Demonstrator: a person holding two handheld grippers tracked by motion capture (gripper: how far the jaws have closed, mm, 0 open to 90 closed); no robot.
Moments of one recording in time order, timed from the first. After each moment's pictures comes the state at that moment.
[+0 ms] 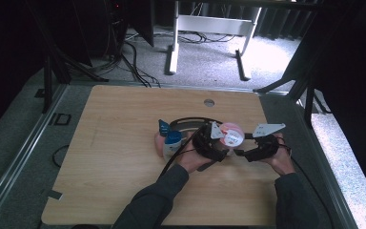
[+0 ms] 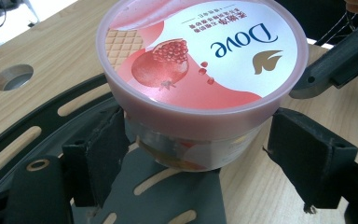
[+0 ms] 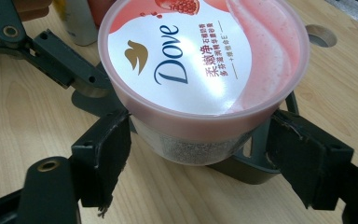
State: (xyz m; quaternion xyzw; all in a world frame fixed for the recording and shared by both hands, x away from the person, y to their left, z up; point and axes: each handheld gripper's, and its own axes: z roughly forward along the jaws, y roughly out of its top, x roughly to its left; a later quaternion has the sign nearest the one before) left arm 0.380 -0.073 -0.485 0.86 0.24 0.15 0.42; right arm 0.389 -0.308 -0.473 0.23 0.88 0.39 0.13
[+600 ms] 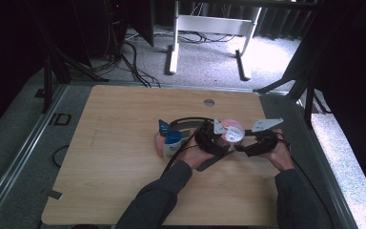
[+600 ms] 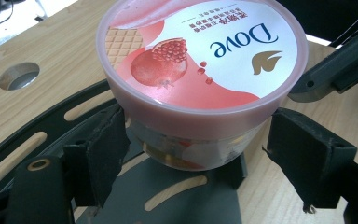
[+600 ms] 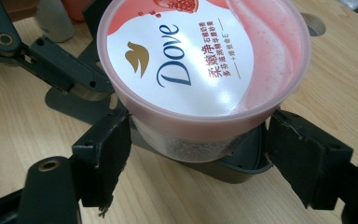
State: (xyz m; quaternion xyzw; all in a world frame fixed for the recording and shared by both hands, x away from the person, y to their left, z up) left arm 0.398 -0.083 -0.491 0.86 0.26 0.16 0.41; right arm 0.409 -0.310 -0.477 0.24 0.89 0.37 0.13
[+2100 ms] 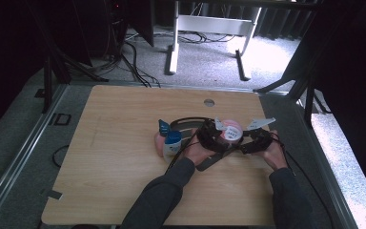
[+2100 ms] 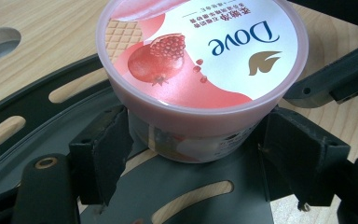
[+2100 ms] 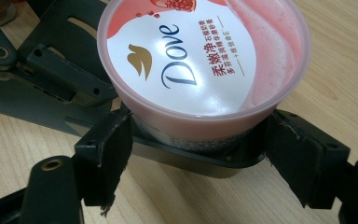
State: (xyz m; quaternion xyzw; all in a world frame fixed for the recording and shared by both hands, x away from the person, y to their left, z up) left arm 0.426 -0.094 -0.519 0.87 0.29 0.13 0.39; right arm 0.430 -0.308 -0.506 0.29 0.88 0.34 0.13
